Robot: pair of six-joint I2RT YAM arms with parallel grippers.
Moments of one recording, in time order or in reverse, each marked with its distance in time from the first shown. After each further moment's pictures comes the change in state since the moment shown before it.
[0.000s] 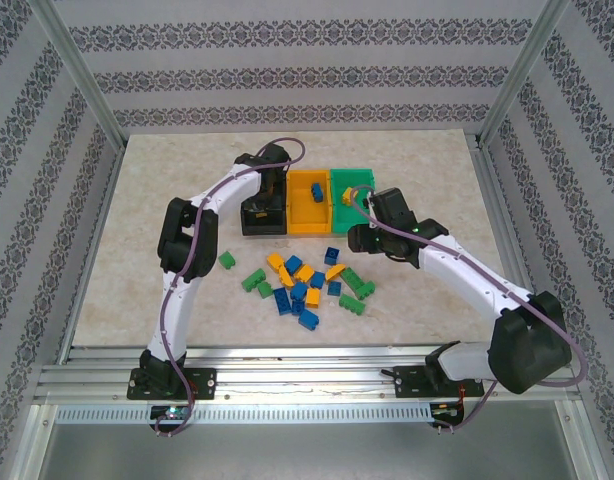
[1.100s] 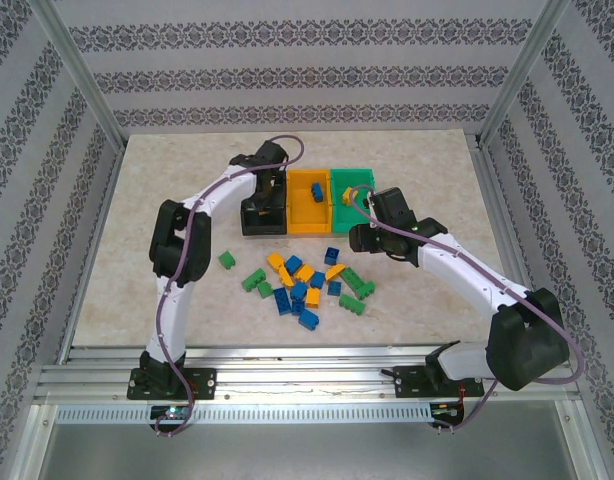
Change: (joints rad) left arm 0.000 -0.111 -0.086 0.095 0.089 0.031; right arm -0.008 0.021 0.000 0.008 0.003 -0.025
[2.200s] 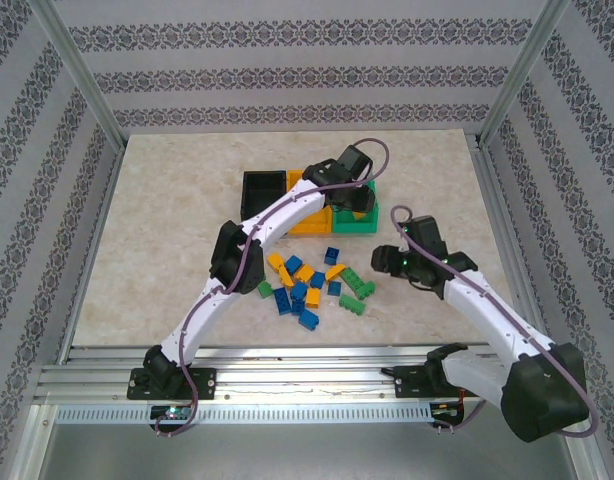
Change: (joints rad) left arm -0.319 0.391 0.680 0.027 0.207 -0.013; right arm -0.110 -0.291 -0.301 -0.004 -0.126 0.187
